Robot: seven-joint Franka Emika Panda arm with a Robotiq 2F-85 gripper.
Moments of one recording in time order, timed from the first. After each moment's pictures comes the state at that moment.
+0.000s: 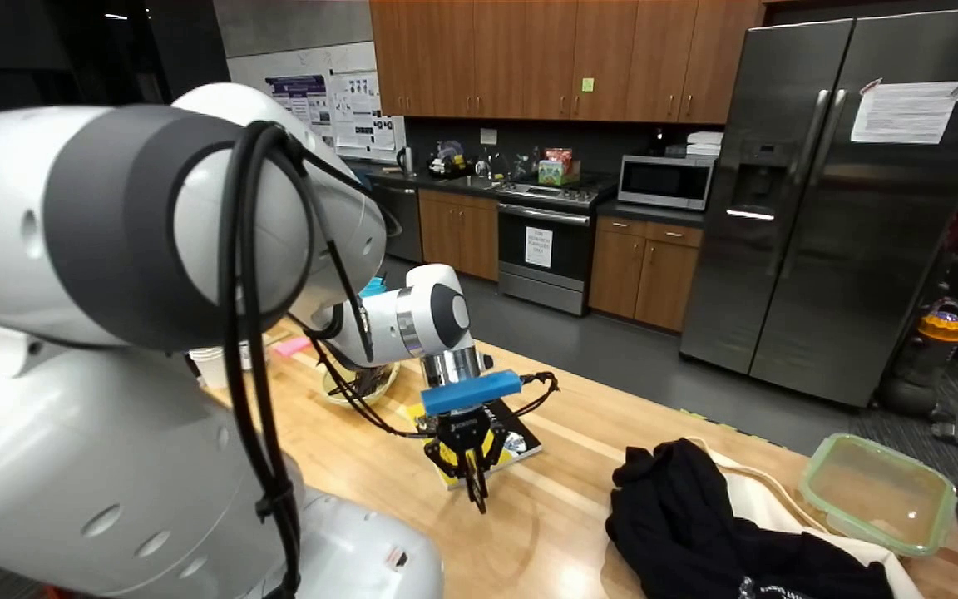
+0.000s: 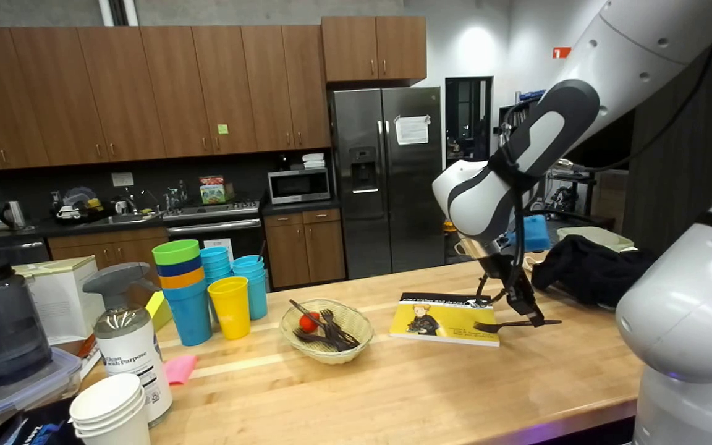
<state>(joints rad) 0.21 -0.43 0.06 -2.78 -0.33 1.94 -0.41</state>
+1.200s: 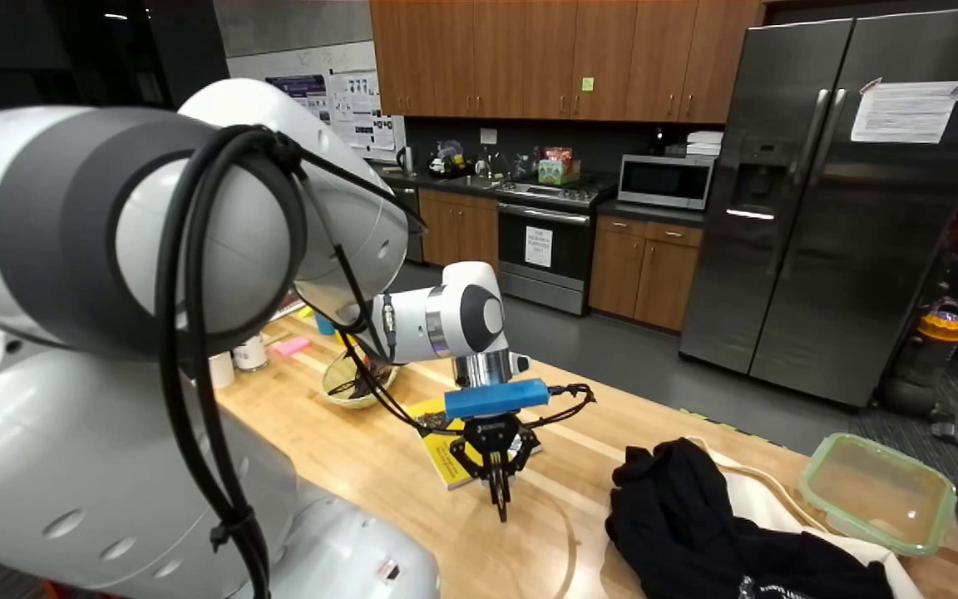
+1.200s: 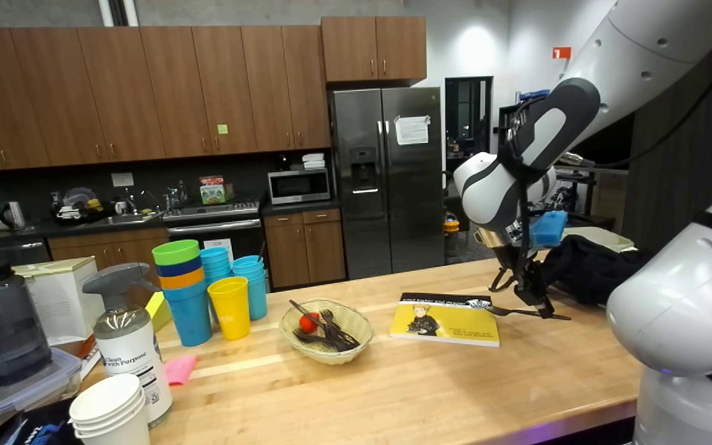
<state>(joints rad) 0.09 -0.43 0.01 -2.77 -0.33 1.98 -0.37</state>
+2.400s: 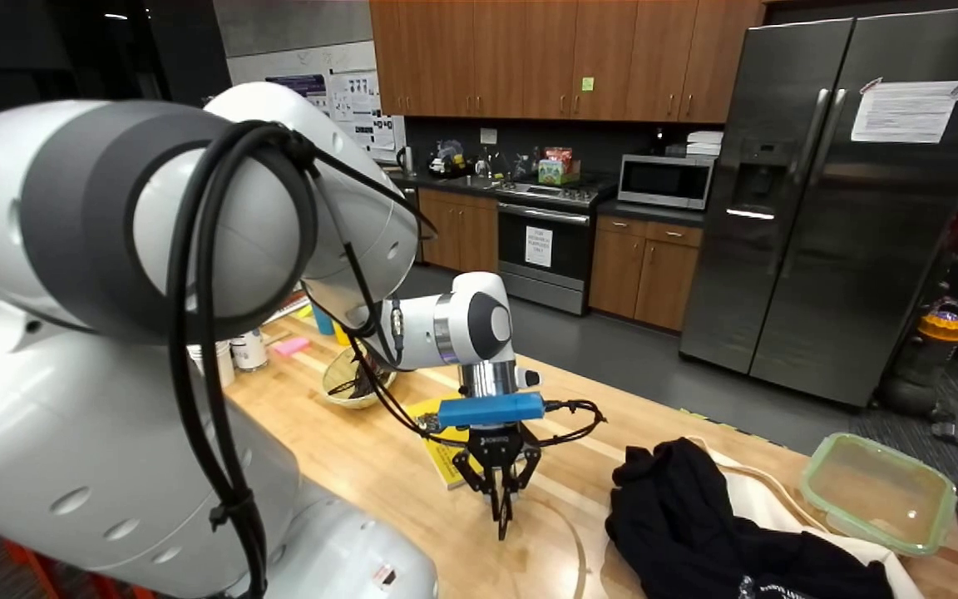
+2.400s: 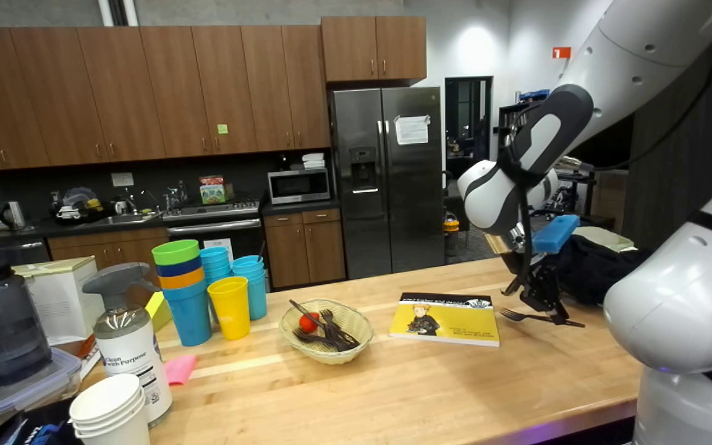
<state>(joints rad) 0.05 -0.40 0.03 -2.77 -0.33 1.93 -0.21</state>
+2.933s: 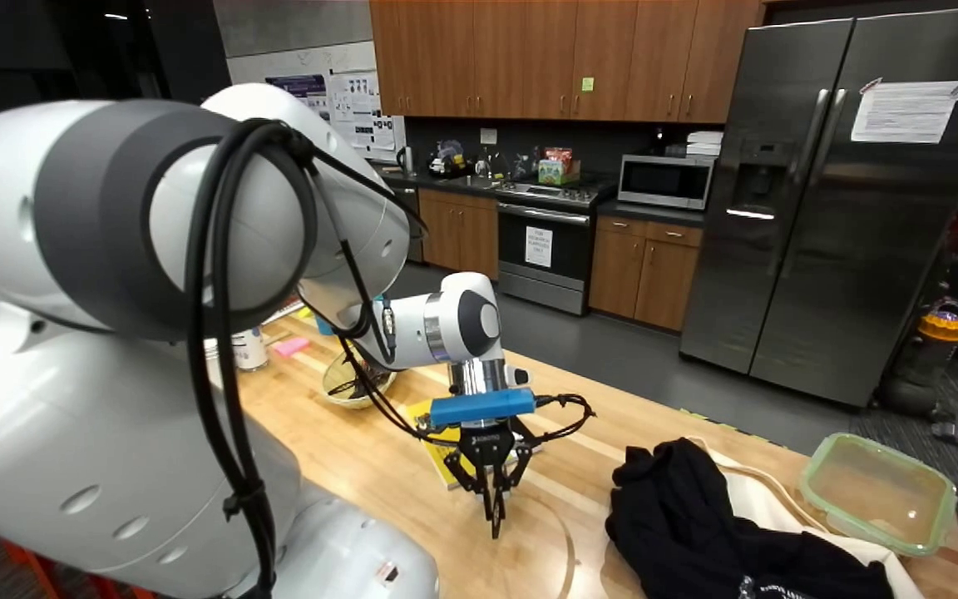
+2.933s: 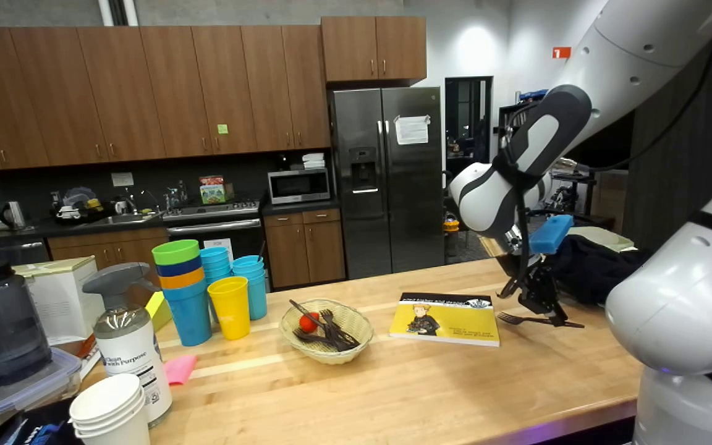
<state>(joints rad) 0.08 -0.40 0.05 -2.77 -0.33 1.90 -0.22</state>
